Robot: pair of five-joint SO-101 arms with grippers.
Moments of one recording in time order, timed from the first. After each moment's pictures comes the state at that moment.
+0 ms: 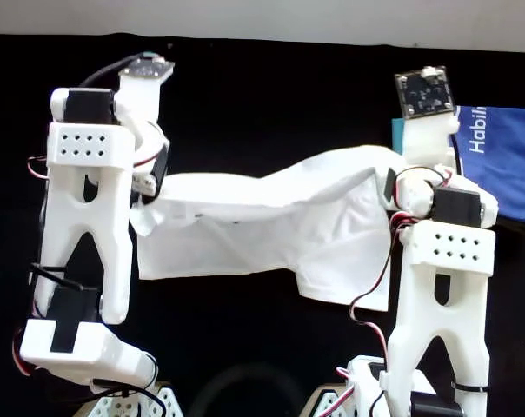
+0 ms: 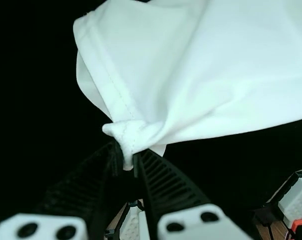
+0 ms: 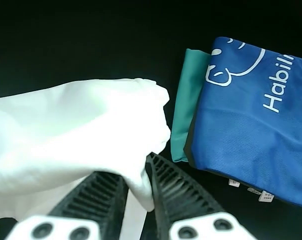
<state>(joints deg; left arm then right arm) -4.7 1.7 -13.2 100.6 -7.9 2.3 -29.5 21.1 62.4 19.4</state>
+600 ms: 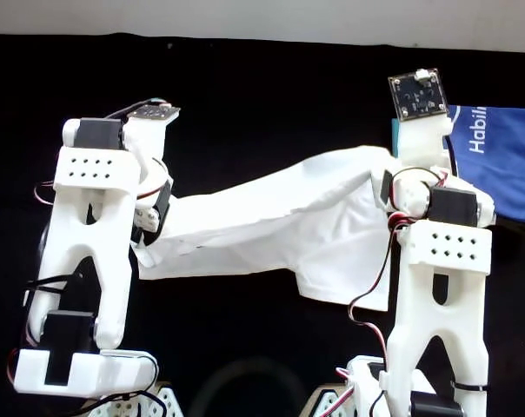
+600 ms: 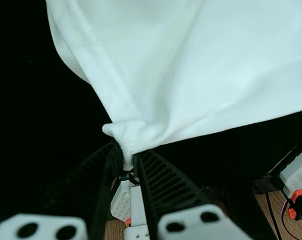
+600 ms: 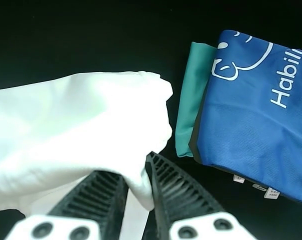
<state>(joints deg) -4.1 -5.7 4.6 98.2 -7.8 2.0 -29.5 21.6 62.8 19.4</state>
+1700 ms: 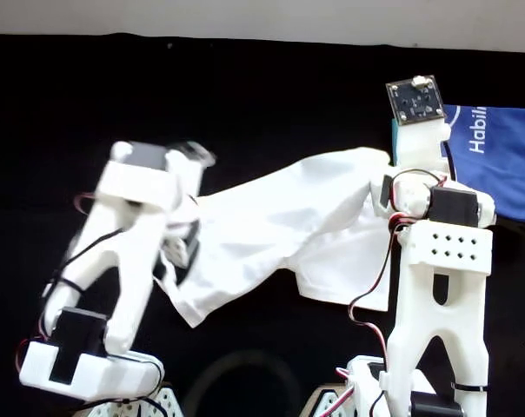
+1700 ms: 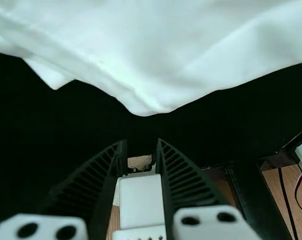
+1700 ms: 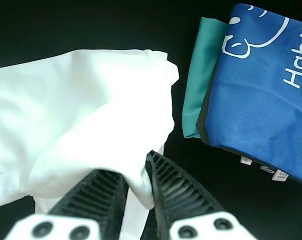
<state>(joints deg) 6.4 -5.1 23.1 90.8 -5.0 2.0 -29.5 21.6 67.3 19.4</state>
